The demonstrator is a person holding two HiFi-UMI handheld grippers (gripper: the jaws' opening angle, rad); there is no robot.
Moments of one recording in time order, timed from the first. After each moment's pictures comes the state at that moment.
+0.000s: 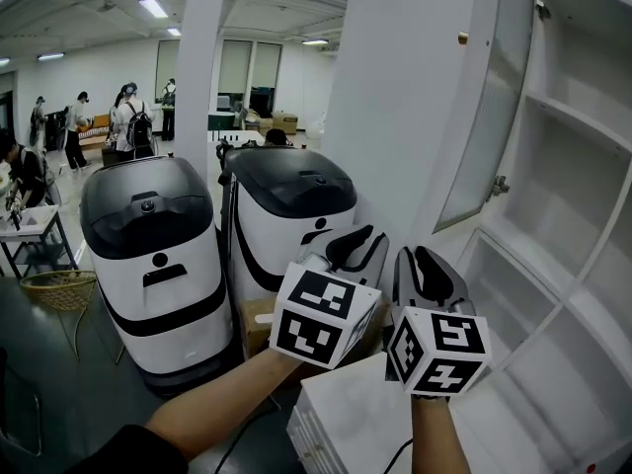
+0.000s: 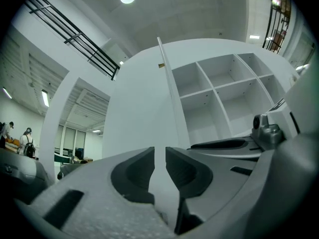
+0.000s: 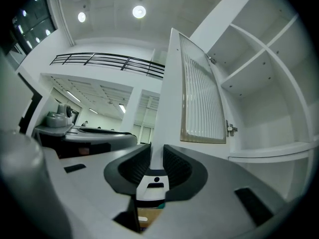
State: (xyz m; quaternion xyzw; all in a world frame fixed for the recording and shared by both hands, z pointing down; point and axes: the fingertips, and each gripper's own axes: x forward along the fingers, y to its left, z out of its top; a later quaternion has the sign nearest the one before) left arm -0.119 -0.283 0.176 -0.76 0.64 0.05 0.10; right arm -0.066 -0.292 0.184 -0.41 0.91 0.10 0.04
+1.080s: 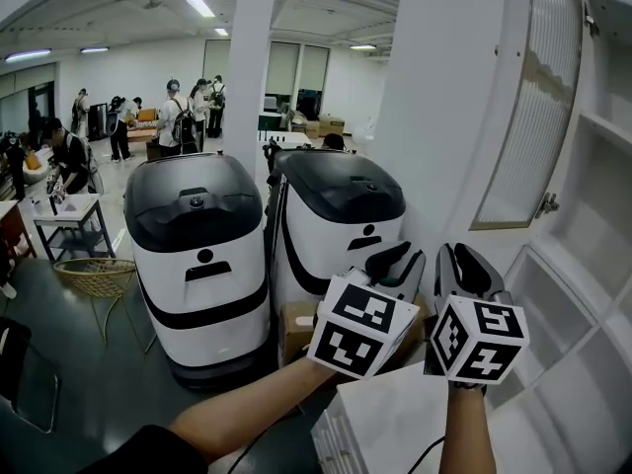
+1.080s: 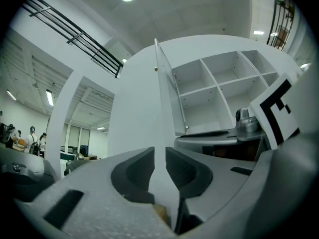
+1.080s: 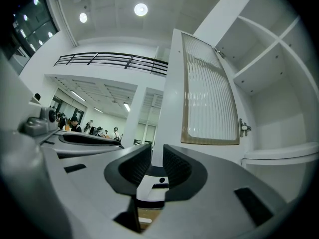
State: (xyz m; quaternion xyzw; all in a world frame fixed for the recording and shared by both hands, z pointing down) left arm -0.145 -0.272 0.194 -0.75 0.66 0.04 0.09; right arm -0.103 -0.306 0.181 -0.38 0.92 0.10 0.03
